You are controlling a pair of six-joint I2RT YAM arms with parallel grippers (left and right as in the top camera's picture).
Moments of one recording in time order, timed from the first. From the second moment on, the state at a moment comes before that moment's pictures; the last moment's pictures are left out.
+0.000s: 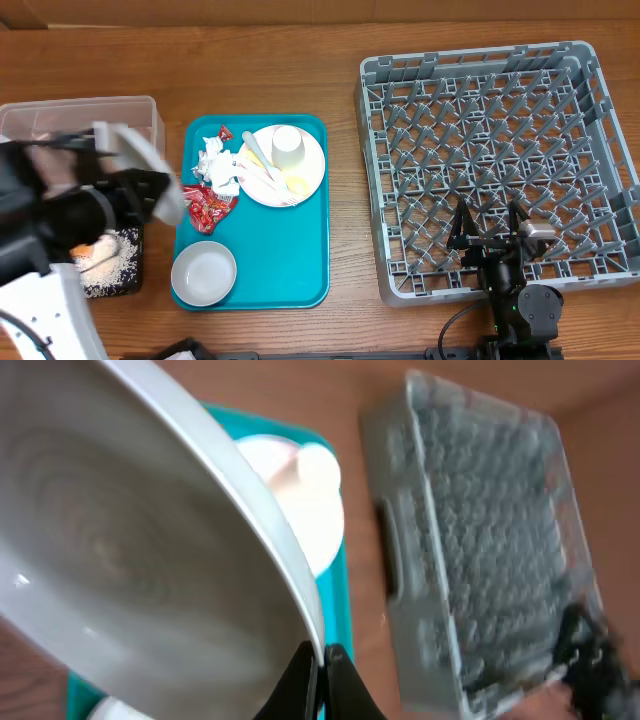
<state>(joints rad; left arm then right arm) 0.45 1.16 1.37 -1.31 0.75 0.12 0.03 0.01 0.02 -0.04 -0.03 0.24</state>
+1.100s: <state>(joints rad) -0.66 1.66 1.36 -1.27 0.20 -0.42 0.03 0.01 0.02 -0.03 -0.03 0.24</state>
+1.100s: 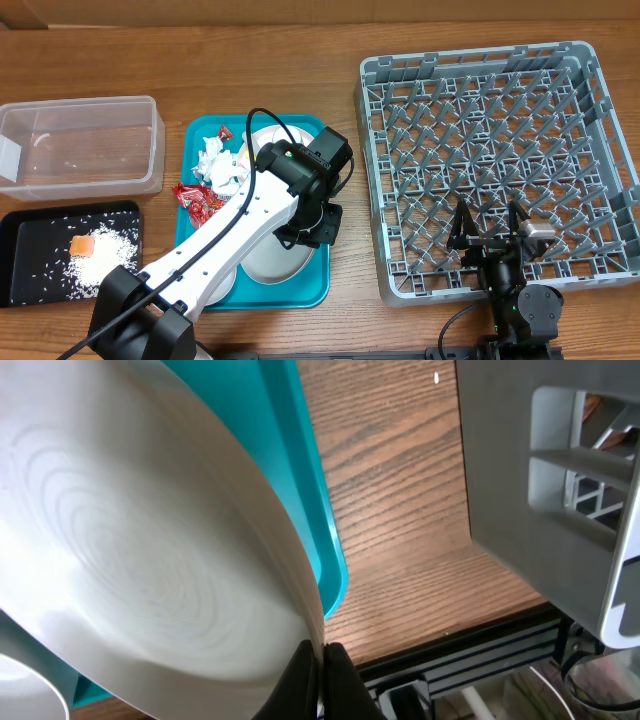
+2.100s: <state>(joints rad) -0.58 1.68 1.72 -1.48 0.18 -0.34 0.03 0.01 0.02 -0.03 -0.03 0.24</state>
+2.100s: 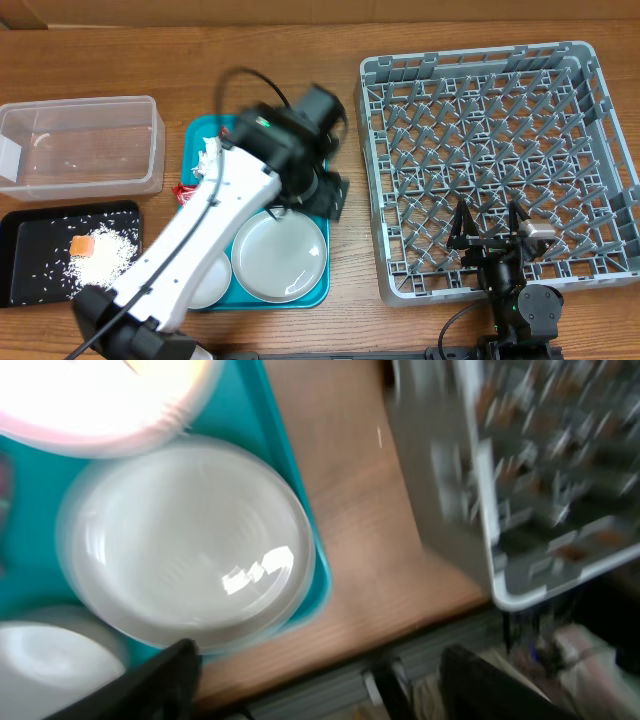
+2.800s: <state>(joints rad) 0.13 1.68 1.89 -1.47 0.10 -0.48 0.03 0.01 0.03 0.39 -0.42 0.96</state>
